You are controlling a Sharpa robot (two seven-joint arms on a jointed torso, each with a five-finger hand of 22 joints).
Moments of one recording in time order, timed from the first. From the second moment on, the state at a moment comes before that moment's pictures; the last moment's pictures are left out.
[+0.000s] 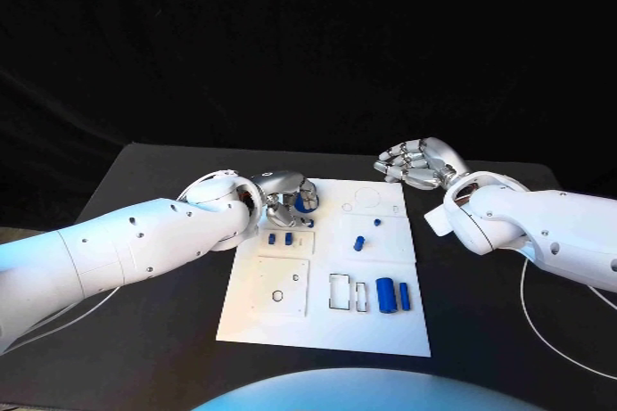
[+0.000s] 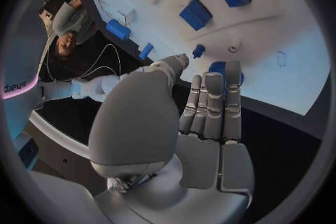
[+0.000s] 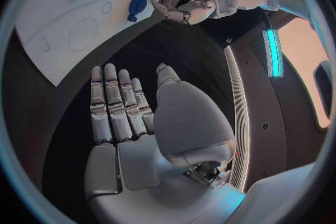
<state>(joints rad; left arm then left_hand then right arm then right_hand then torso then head) 1.16 -0.57 -0.07 1.28 -1.40 -0.14 0.04 1.48 -0.28 0.46 0.22 0.24 0.71 0.17 0.50 0.31 0.77 0.13 0.59 0.17 1.11 0.06 1.23 0.69 0.17 0.90 0.16 1.03 0.70 1.20 -0.91 -0.14 1.52 -0.69 -0.58 0.12 1.35 0.00 -0.06 0.29 0.36 0.72 0.19 0.30 0.33 0.90 0.20 0.35 0.07 1.04 0.16 0.11 0.28 0.18 0.88 0.27 0.07 0.28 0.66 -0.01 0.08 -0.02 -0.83</state>
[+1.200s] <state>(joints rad) 1.15 -0.52 -0.07 1.26 -1.51 -0.06 -0.03 1.53 -0.26 0.51 0.23 0.23 0.81 0.16 0.45 0.26 0.87 0.12 0.58 0.13 1.16 0.05 1.33 0.71 0.17 0.94 0.15 1.13 0.80 1.20 -0.90 -0.14 1.52 -0.70 -0.58 0.12 1.35 0.00 -0.06 0.29 0.37 0.72 0.19 0.30 0.33 0.89 0.20 0.35 0.07 1.04 0.16 0.11 0.28 0.18 0.88 0.27 0.07 0.27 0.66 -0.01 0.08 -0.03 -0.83</state>
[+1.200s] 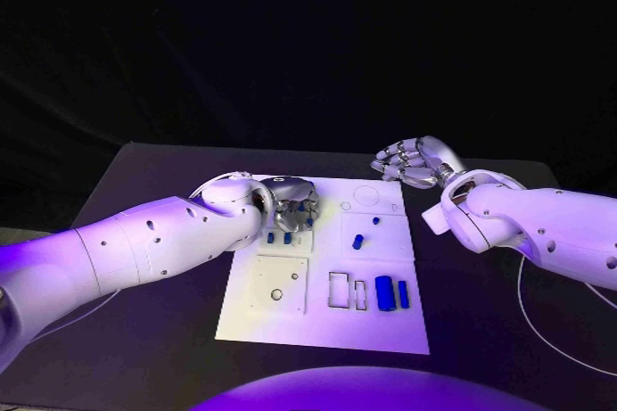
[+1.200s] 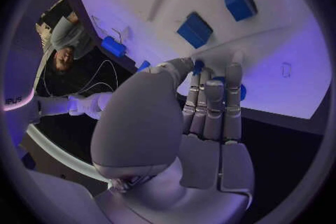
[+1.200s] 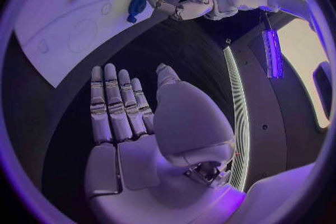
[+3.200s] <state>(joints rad) 1.16 -0.51 -0.06 1.25 -1.48 -0.03 -0.06 1.47 -0.28 0.55 0.16 0.21 0.81 0.17 0.34 0.23 0.89 0.13 0.50 0.10 1.18 0.06 1.38 0.66 0.17 0.95 0.16 1.18 0.87 1.20 -0.90 -0.14 1.52 -0.70 -0.56 0.12 1.35 0.00 -0.06 0.29 0.37 0.72 0.19 0.31 0.33 0.89 0.20 0.35 0.07 1.04 0.16 0.11 0.27 0.18 0.87 0.27 0.07 0.26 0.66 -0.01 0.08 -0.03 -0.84</state>
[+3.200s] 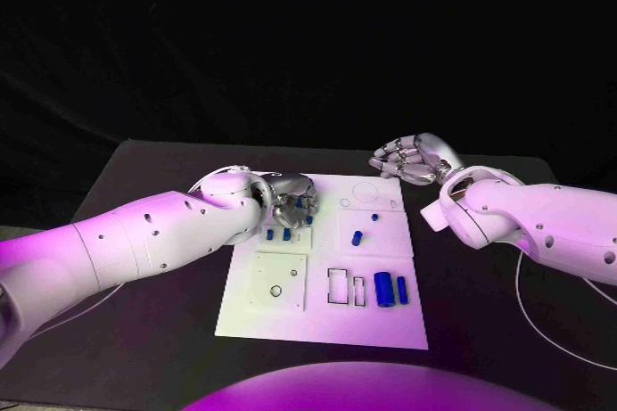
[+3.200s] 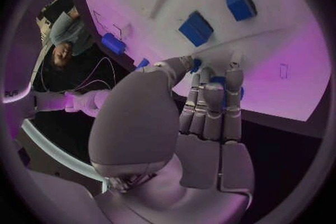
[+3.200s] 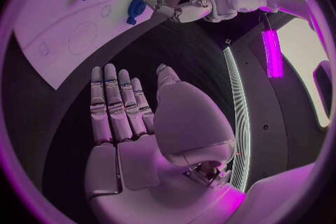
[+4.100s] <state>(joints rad) 1.16 -0.50 -0.06 1.24 -1.47 -0.02 -0.06 1.48 -0.24 0.57 0.15 0.21 0.89 0.16 0.36 0.24 0.92 0.11 0.51 0.11 1.20 0.04 1.39 0.69 0.17 0.99 0.15 1.20 0.90 1.20 -0.90 -0.14 1.52 -0.70 -0.56 0.11 1.34 0.01 -0.06 0.29 0.37 0.72 0.19 0.31 0.33 0.89 0.20 0.35 0.07 1.04 0.16 0.11 0.27 0.18 0.87 0.27 0.07 0.26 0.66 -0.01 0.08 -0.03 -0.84</state>
